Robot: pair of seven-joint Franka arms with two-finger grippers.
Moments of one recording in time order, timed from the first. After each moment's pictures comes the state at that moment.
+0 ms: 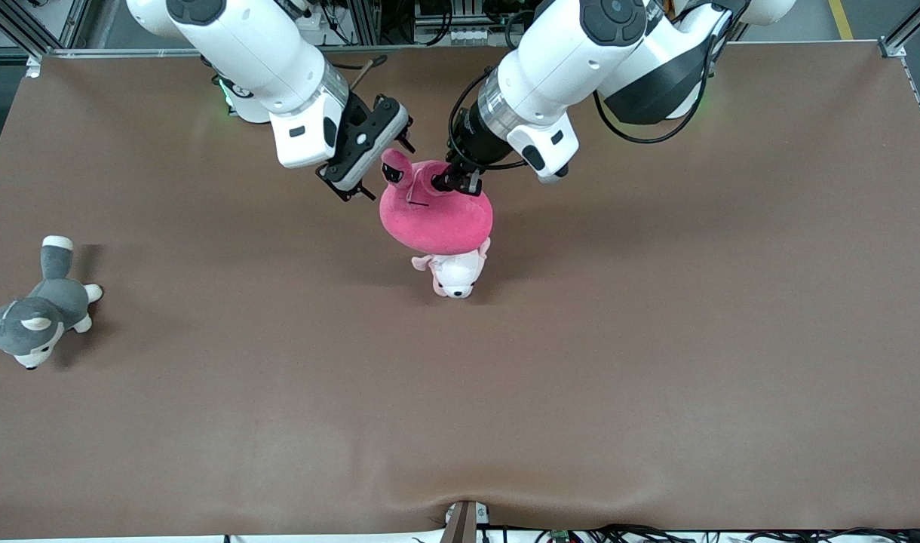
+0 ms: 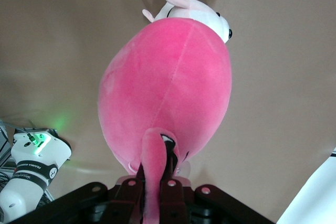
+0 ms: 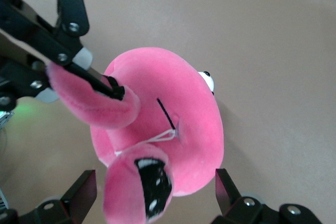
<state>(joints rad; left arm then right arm) -0.56 0.28 -0.21 -1.44 -0.38 1.97 -2.24 0.66 0.06 -0.03 -1.74 0.33 1.97 -0.28</state>
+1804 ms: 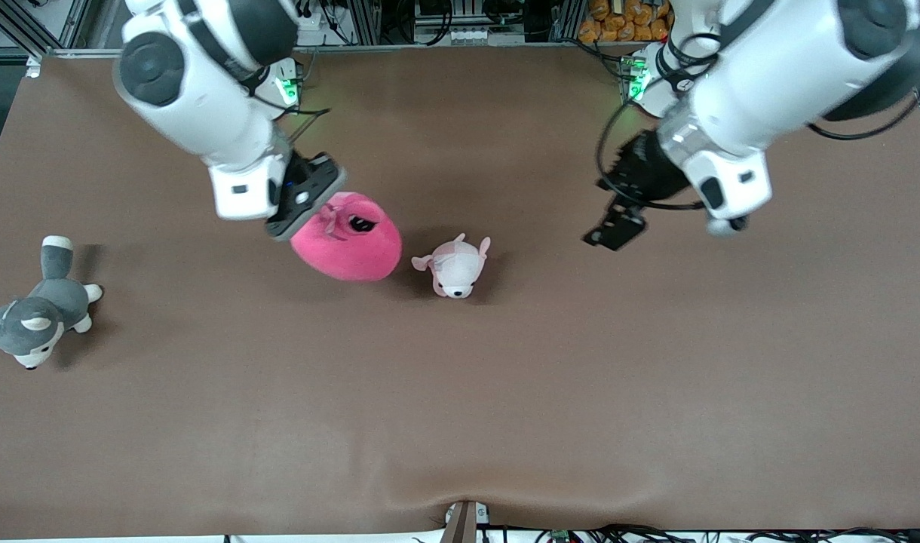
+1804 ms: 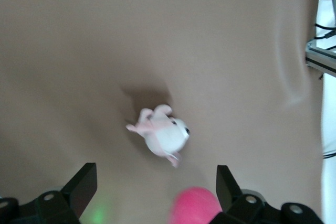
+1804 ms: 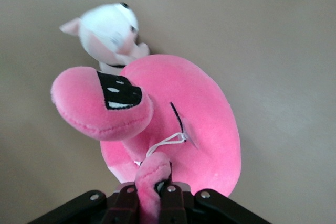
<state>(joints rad) -0.25 0.19 -0.15 -1.41 -0.28 1.67 -1.52 0.46 0.08 -0.06 -1.74 0.19 1.78 -0.44</state>
